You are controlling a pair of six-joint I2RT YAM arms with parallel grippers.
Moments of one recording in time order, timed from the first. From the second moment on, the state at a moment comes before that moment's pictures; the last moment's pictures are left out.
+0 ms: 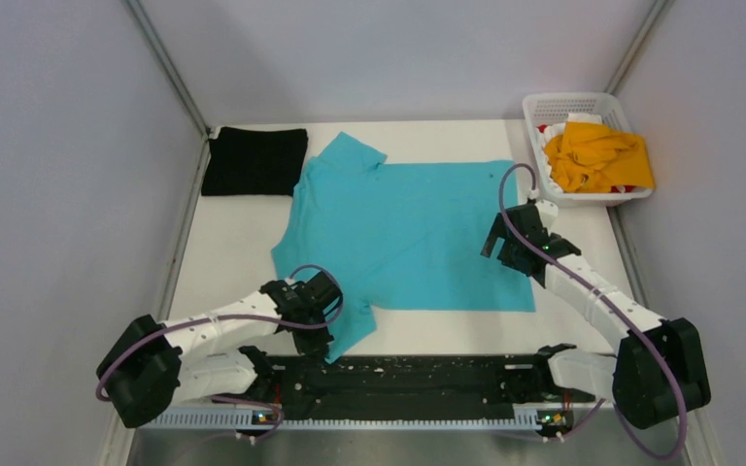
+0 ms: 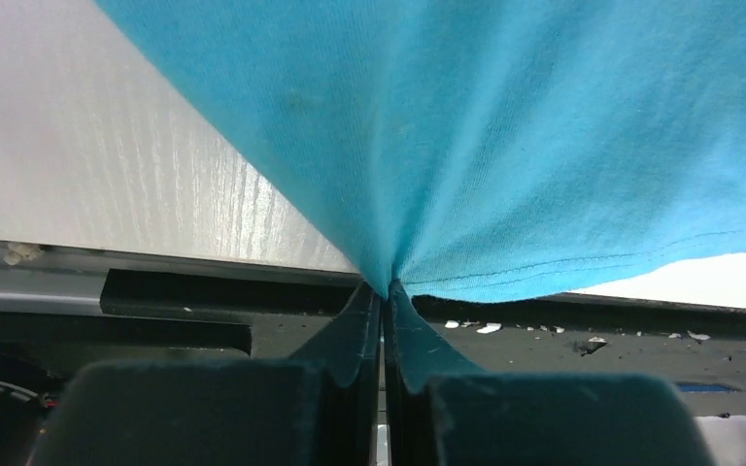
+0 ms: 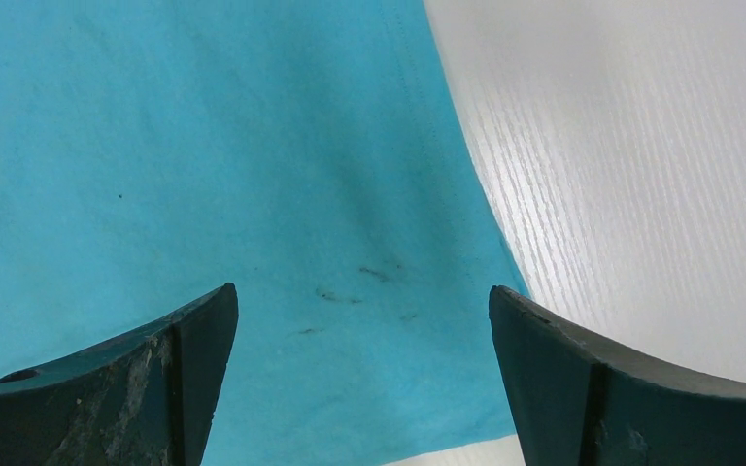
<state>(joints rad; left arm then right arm) -0.82 1.11 0.49 -0.81 0.04 -1.17 0.32 1.17 0.68 -0.46 0.36 0.61</state>
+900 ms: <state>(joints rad) -0.82 1.06 0.52 -0.81 0.06 -1.10 0.23 0.84 0.39 -0.68 0.40 0.99</state>
